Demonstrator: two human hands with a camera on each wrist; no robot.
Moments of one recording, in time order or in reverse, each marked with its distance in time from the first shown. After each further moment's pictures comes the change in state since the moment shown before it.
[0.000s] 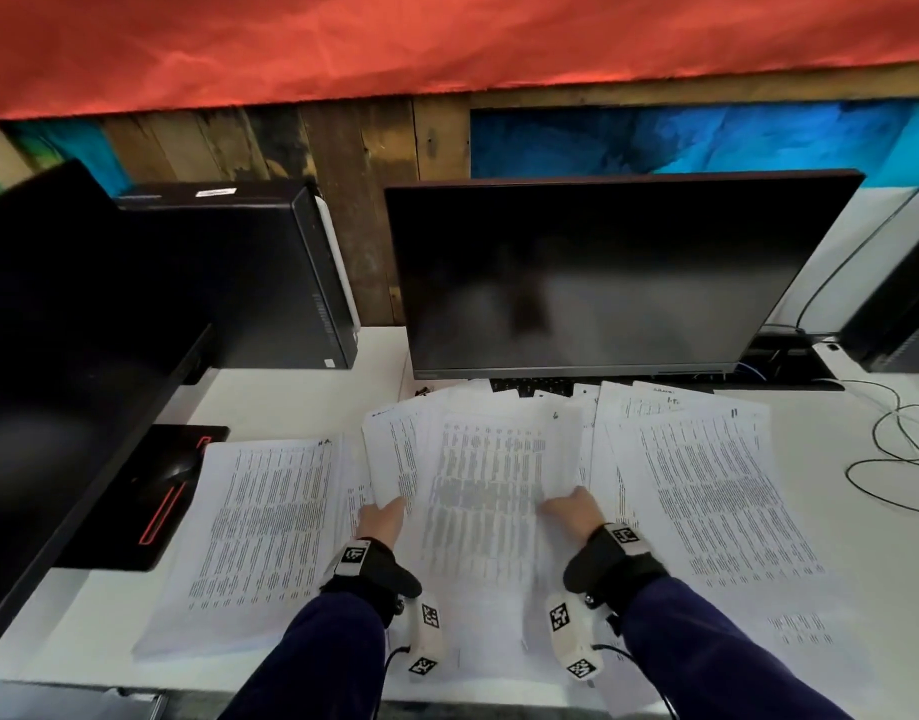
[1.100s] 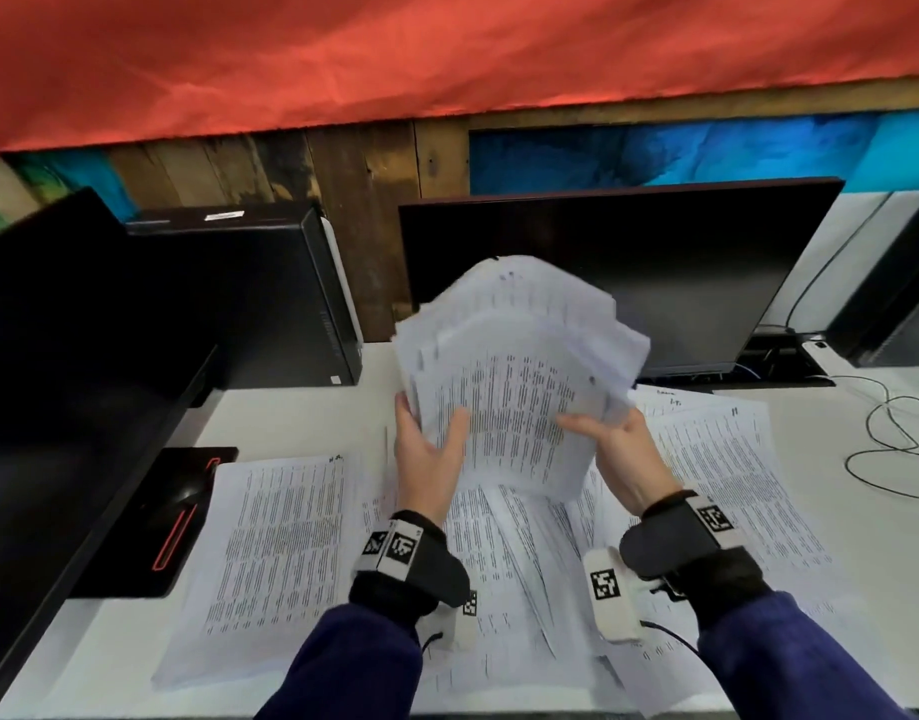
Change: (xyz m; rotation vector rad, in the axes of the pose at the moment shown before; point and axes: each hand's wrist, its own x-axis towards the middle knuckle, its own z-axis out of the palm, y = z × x) left_hand -0.169 0.092 -0.018 -0.506 -0.088 0.881; right_hand -0.113 -0.108 -0.033 0.548 -0.125 -0.585
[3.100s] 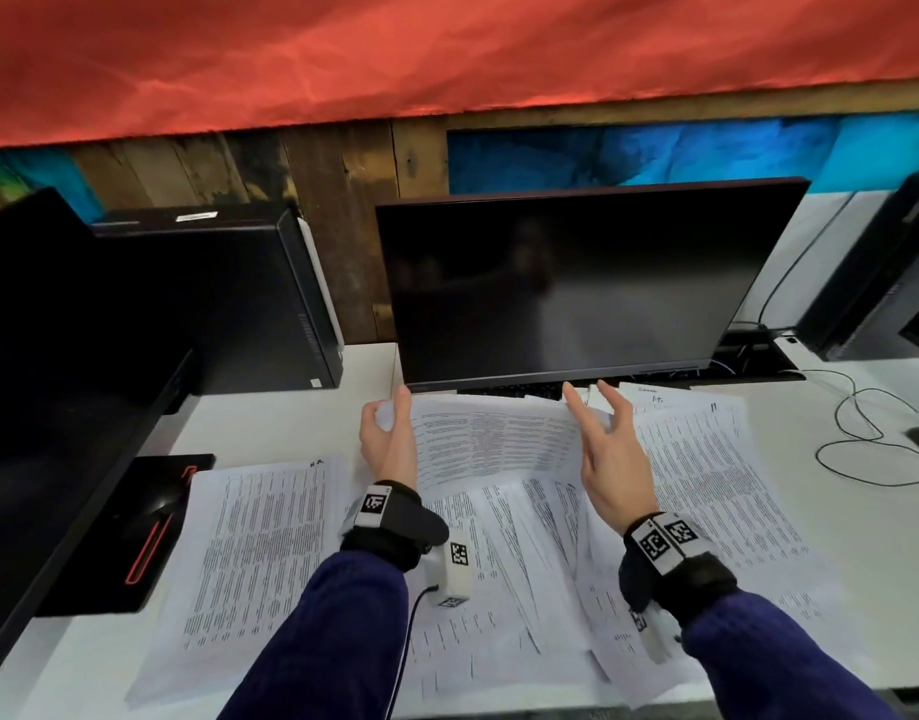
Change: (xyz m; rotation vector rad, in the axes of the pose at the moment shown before) left_hand 0.056 -0.042 -0.009 -0.011 0.262 -0.256; right_hand 0.001 0.045 -0.040 -1.317 0.141 -0.457
